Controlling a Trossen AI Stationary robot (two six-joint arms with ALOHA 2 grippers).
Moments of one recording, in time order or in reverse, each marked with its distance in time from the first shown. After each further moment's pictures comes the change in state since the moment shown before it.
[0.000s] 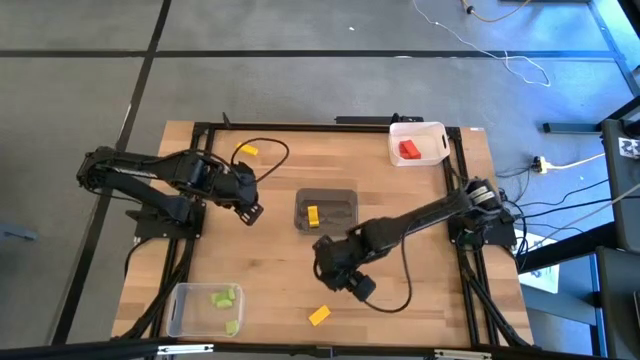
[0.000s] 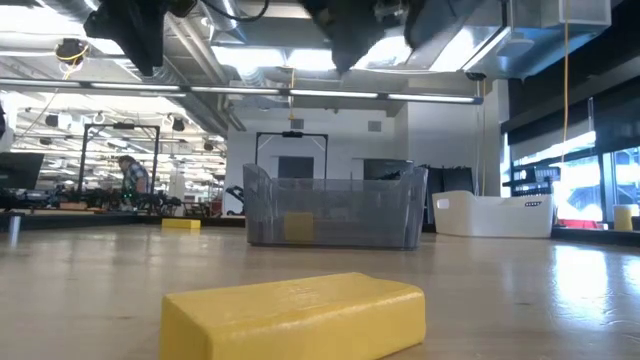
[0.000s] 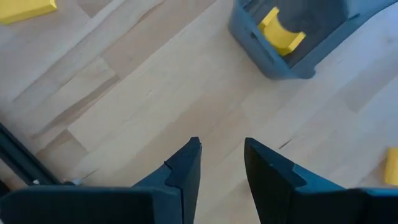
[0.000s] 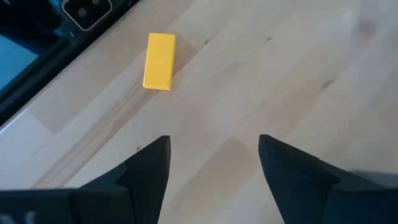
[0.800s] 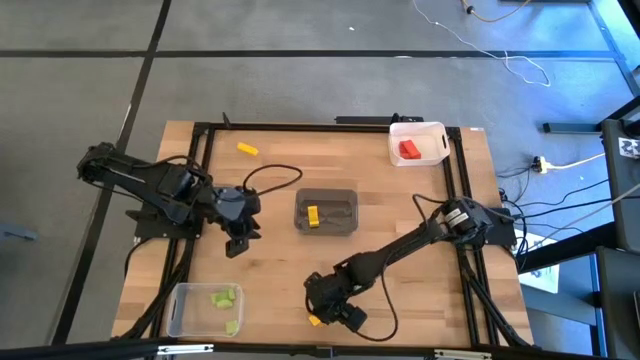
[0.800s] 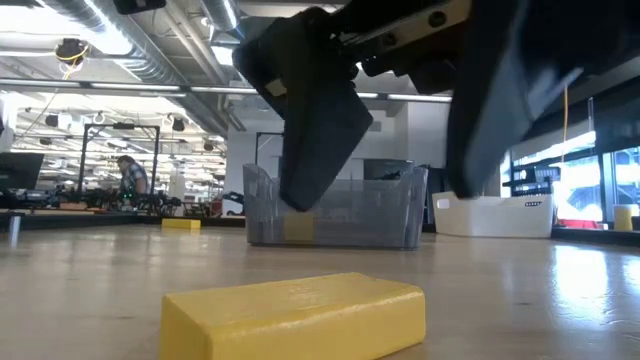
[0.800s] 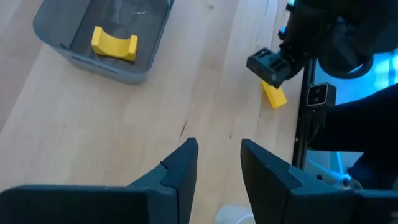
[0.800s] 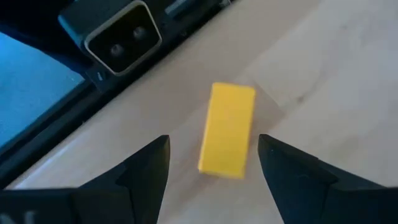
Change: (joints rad) left arm -0.196 -0.042 0.000 0.284 0.176 0.333; right arm 0.102 0.244 0.001 0.291 -0.120 0.075
